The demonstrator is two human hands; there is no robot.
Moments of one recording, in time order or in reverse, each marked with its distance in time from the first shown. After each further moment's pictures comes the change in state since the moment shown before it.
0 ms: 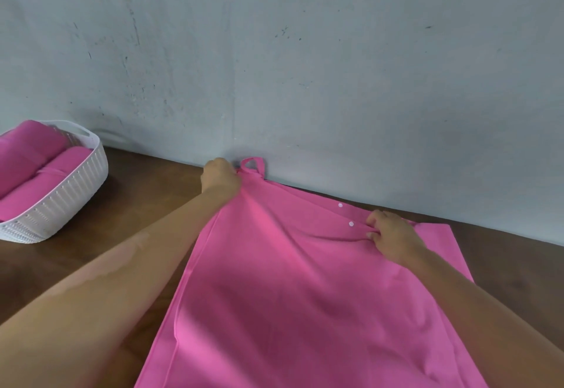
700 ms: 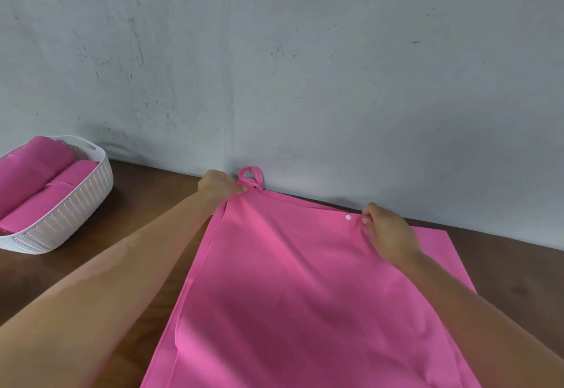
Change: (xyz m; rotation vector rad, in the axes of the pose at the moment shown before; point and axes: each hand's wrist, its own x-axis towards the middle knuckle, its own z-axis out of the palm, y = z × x) left_hand 0.001 0.000 -0.017 -0.308 -0.183 -0.161; right_hand 0.006 -0.013 -0.008 0.038 0.228 -0.047
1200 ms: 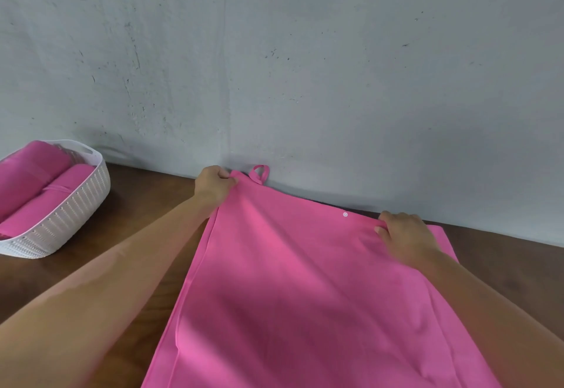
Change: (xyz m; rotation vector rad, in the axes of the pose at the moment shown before) left_hand -0.004 -0.003 0.000 -0.043 0.117 0.197; right_hand -0.011 0.032 -0.019 -0.309 -0.080 -0.027
